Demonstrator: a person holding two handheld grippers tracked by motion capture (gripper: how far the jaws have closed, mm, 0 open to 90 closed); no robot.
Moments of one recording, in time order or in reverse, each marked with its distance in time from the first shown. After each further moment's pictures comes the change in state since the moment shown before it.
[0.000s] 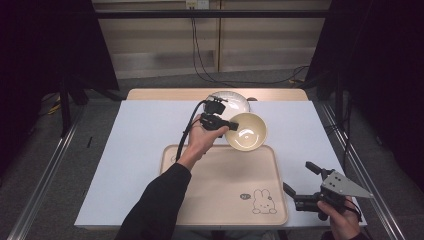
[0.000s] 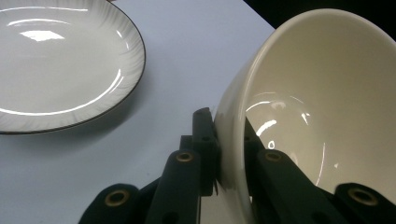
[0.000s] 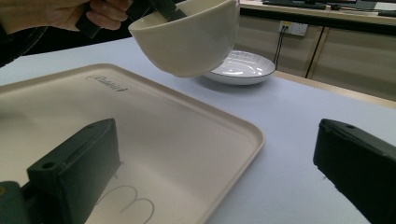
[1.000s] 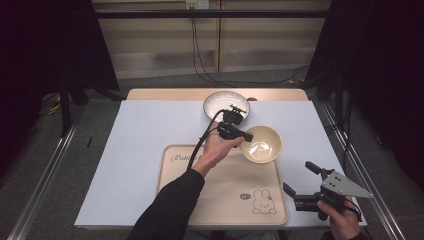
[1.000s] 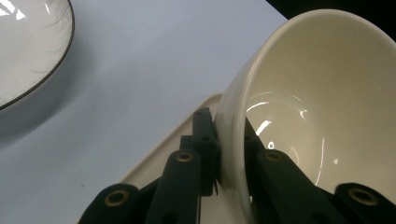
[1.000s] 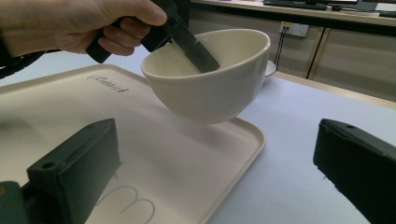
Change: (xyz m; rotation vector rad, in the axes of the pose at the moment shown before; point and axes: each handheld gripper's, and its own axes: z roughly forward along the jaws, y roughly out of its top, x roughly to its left) left arm -0.029 -0.007 0.047 0.091 -0.036 0.029; right arm 0.000 0.000 0.000 -0.003 0.002 -0.002
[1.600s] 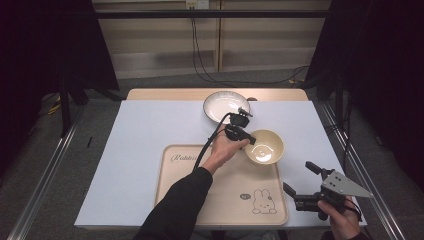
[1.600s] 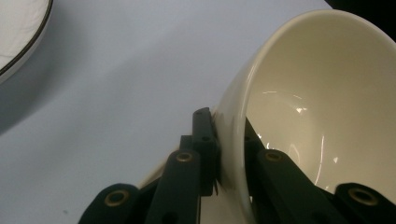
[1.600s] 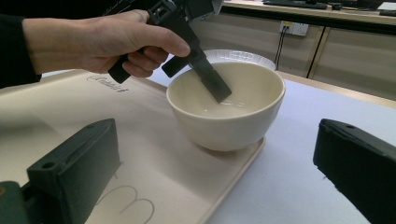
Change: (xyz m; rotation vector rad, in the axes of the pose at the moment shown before) left arm 0.011 0.000 0.036 0.089 0.037 -0.009; right arm -0.001 -0.001 0.000 -0.001 0.001 0.003
